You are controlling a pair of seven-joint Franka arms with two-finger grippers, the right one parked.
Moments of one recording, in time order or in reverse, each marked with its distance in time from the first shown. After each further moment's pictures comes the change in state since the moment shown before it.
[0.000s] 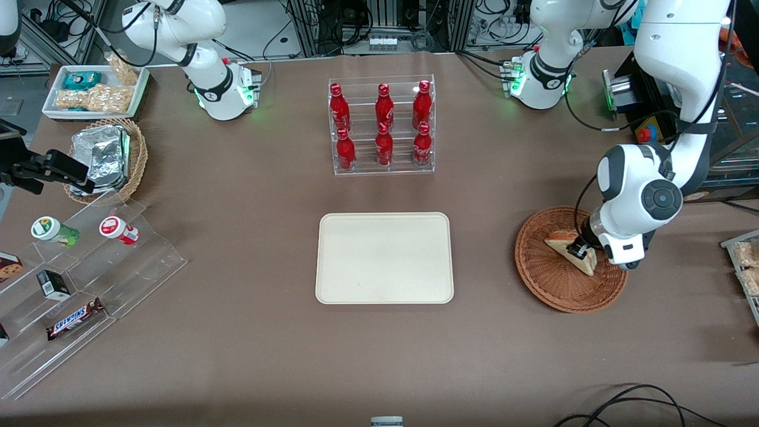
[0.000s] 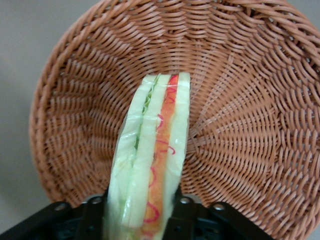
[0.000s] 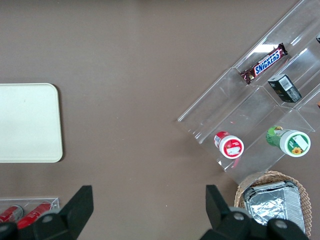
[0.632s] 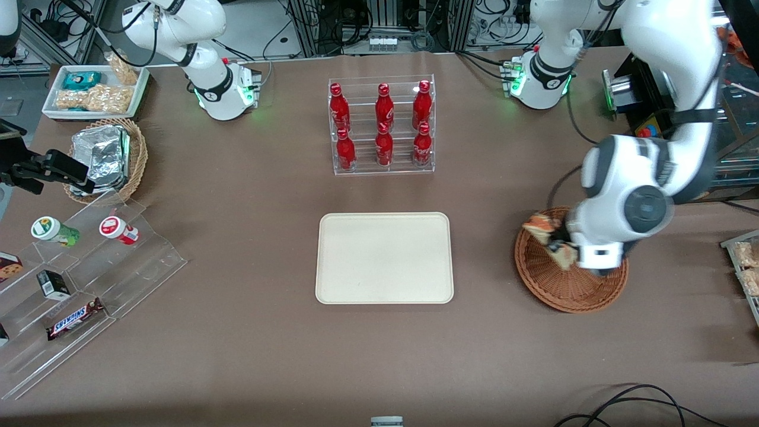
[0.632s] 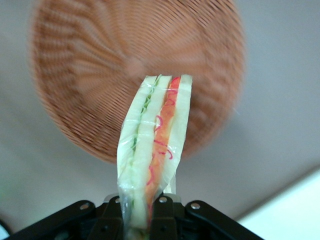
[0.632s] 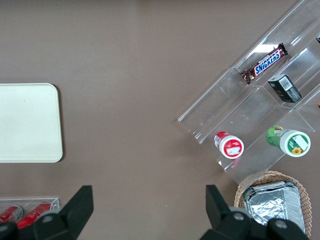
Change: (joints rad) arm -0.166 0.004 -0.049 0.260 -0.033 -0.333 0.050
